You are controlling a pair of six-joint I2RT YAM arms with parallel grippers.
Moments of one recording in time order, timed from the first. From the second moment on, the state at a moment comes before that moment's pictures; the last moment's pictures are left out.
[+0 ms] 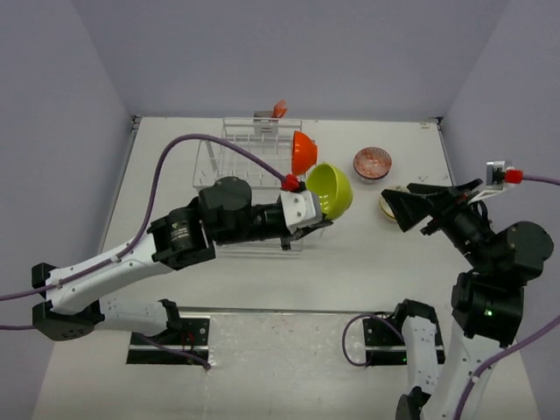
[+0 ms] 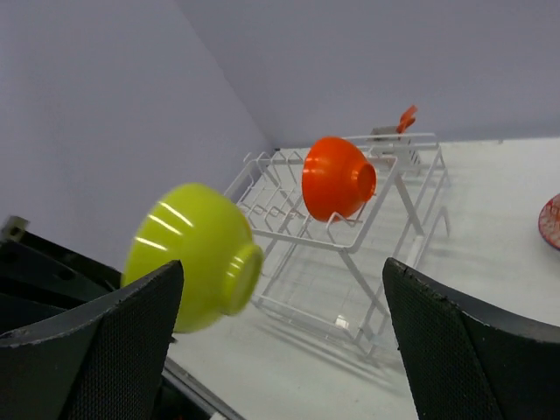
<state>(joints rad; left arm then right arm) -1.16 1.20 1.43 -0.31 0.19 0.17 -0.33 0.56 1.15 -0.49 -0.87 0.69</state>
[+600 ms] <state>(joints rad) -1.39 1.52 1.53 -0.81 0.04 0.32 0.35 0.91 1.30 -1.08 -0.37 0.27</state>
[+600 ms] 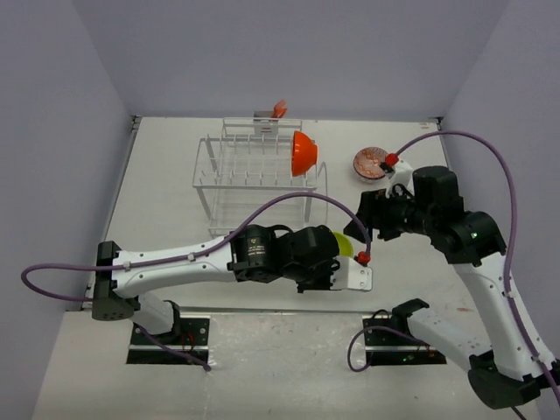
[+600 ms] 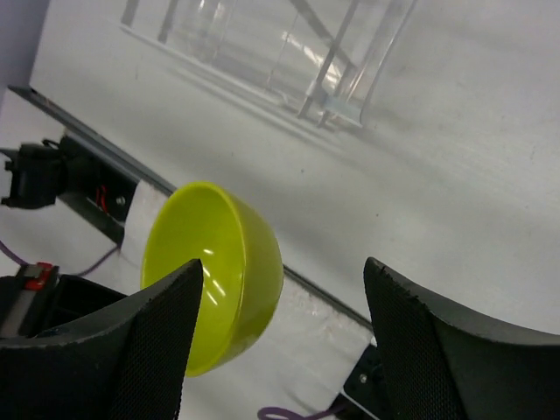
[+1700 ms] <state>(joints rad) -1.05 1.04 1.52 -0.49 -0.63 -0.10 0.14 0.98 0.68 -0.50 0.17 0.65</state>
